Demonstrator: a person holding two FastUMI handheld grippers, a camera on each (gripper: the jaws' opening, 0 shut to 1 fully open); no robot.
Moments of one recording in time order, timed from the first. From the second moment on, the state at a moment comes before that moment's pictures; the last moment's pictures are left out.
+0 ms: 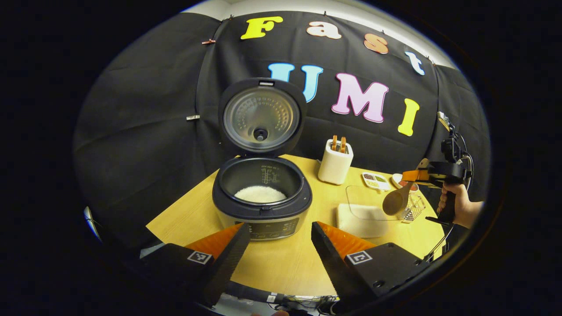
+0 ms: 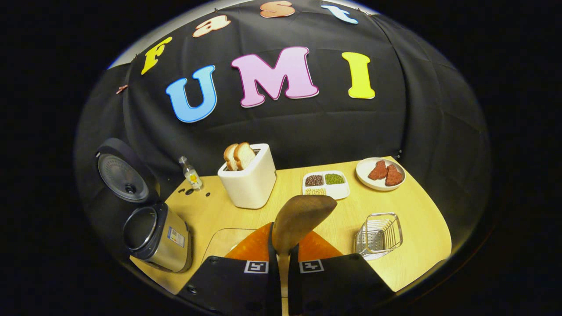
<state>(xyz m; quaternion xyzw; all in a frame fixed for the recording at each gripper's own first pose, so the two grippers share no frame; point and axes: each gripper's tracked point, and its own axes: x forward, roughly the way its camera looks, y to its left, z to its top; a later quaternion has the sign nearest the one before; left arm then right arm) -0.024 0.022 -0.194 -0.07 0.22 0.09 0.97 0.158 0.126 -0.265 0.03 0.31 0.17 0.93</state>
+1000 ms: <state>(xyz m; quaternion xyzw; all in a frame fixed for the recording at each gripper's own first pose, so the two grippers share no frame) -0.021 0.046 -0.220 -0.10 0.23 0.10 0.96 0.122 0.179 -0.333 0.11 0.38 0.13 0.91</state>
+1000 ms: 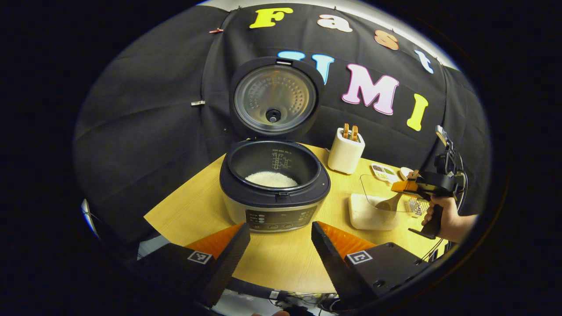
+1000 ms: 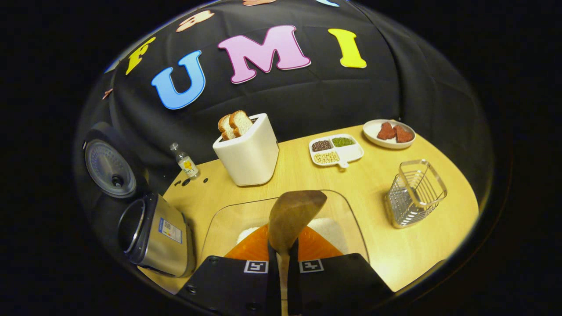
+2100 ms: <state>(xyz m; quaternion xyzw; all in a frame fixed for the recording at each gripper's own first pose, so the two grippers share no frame) -0.020 0.073 -0.180 -0.07 0.19 0.11 0.97 0.137 0.131 -0.278 0.39 0.39 0.04 0.83</state>
